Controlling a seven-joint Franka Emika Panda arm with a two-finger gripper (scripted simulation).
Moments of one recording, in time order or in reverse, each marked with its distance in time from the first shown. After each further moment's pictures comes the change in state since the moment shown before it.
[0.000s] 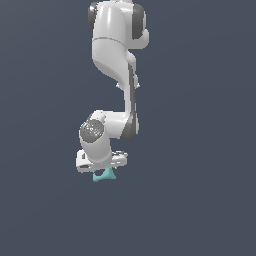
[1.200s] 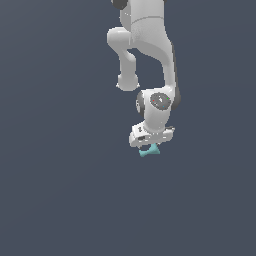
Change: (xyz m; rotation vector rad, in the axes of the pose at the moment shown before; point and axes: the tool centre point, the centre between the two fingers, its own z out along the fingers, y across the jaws) arm -0.075 -0.227 -0.015 0.007 -0.004 -0.012
